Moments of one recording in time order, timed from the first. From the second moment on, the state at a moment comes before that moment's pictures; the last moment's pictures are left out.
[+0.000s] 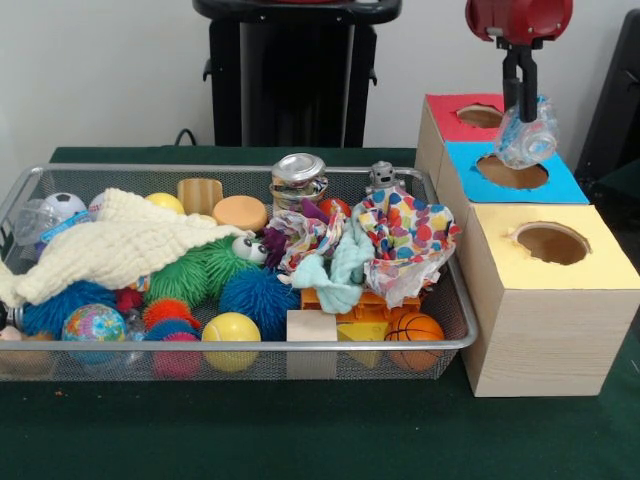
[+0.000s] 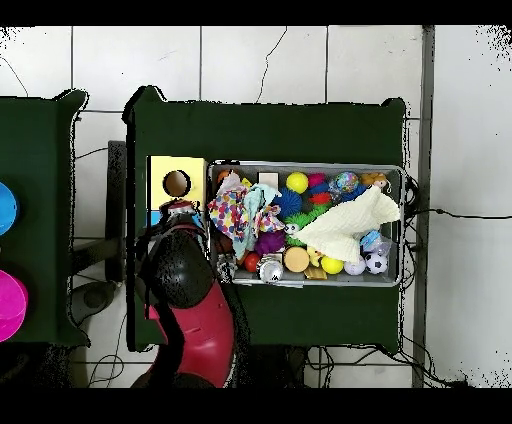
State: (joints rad) arm 0.50 -0.63 -0.50 1.94 1.58 0.47 1.88
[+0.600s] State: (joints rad) arm 0.50 -0.63 -0.46 1.95 1.62 0.43 1.88
